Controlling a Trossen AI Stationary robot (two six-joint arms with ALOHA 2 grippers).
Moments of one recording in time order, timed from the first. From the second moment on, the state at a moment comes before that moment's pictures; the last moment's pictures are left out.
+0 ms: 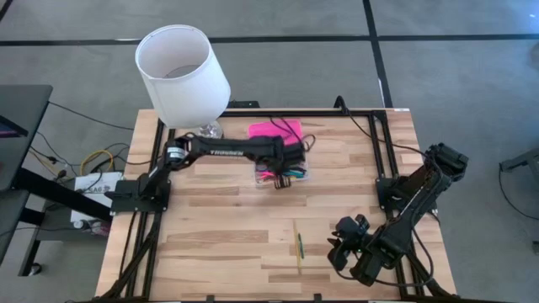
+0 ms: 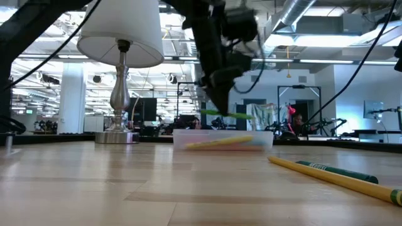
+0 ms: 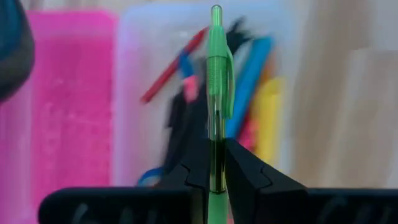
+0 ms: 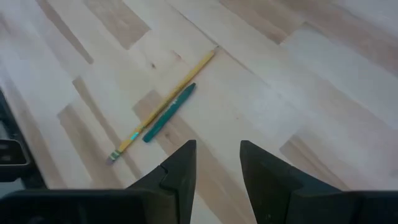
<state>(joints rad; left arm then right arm) 0.11 2.20 1.91 -0.92 -0.21 -0.01 0.91 1.58 1.06 -0.86 0.60 1.60</state>
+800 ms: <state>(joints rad) 0.13 2.08 1.91 -1.06 -0.01 0.00 0.79 1.58 1.06 -0.72 0.51 1.57</state>
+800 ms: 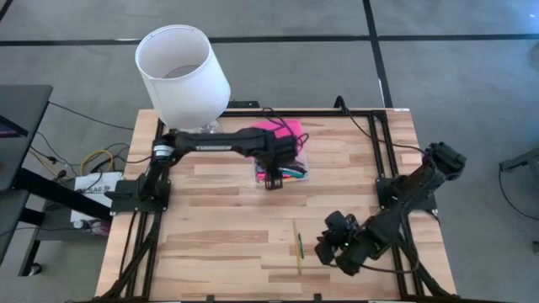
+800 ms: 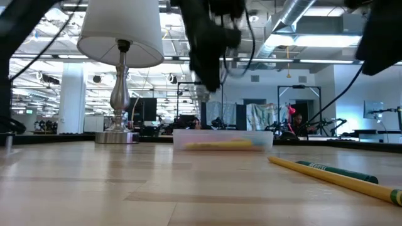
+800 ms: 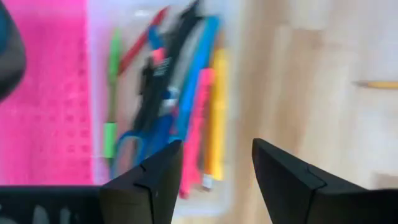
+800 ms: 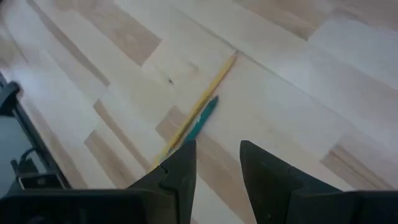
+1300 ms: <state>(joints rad) -0.25 1.81 1.91 -1.08 -0.32 -0.09 0.69 1.73 1.07 -0.51 0.39 1.62</state>
